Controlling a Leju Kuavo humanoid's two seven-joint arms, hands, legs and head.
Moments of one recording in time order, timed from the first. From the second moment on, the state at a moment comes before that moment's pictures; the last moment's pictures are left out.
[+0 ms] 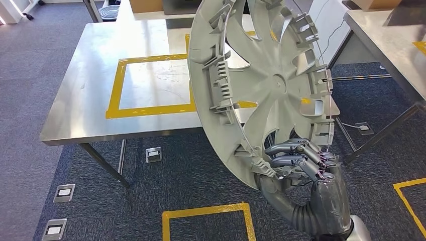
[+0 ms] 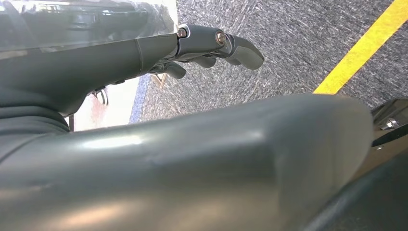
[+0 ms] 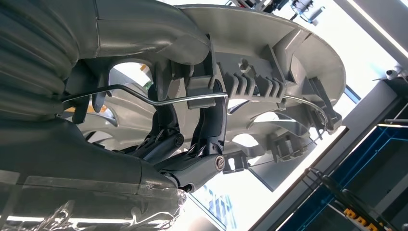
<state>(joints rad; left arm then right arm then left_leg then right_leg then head) -0.11 0.02 -1.13 -0.24 0.47 0.23 0.11 -0.19 -0.40 0.84 -2.16 0.45 -0.47 0.10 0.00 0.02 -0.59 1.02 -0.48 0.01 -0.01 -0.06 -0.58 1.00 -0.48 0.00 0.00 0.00</state>
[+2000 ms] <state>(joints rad) -0.11 0.02 -1.14 -0.24 0.47 0.24 0.12 -0.19 -0.40 0.84 -2.15 0.46 -0.47 0.10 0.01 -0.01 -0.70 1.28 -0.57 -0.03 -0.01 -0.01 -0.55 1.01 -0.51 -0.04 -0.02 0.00</state>
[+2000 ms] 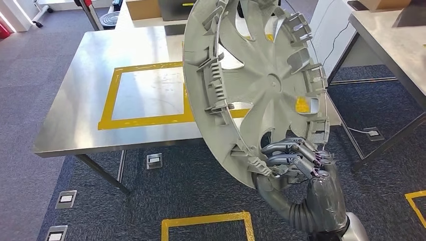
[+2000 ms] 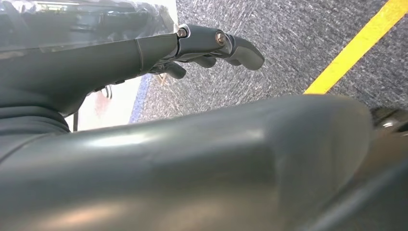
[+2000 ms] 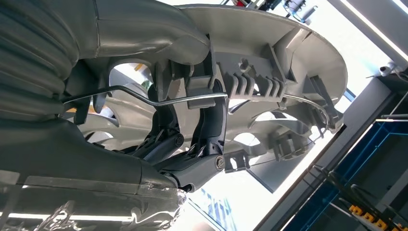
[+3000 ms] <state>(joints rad) -0.11 0.02 -1.15 -0.24 0.47 0.24 0.13 -0.20 -0.39 0.84 -2.14 0.46 -0.47 0.10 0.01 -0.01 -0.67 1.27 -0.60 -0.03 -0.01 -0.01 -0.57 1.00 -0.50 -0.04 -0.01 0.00</state>
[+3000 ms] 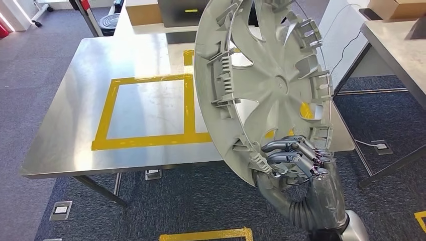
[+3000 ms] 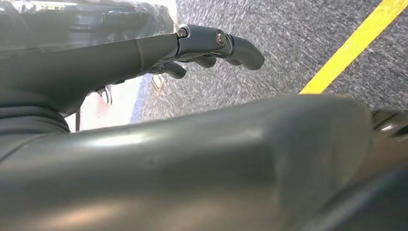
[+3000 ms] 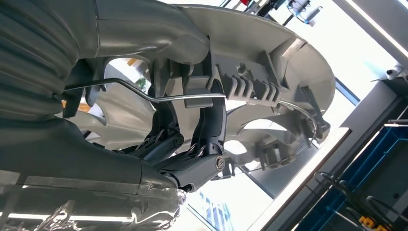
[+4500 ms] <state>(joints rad) -0.11 0.02 -1.16 -0.24 0.47 0.23 0.11 -0.23 -0.40 0.84 -2.11 0.37 -0.43 0.15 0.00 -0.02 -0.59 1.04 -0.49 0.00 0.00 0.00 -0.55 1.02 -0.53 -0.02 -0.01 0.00</state>
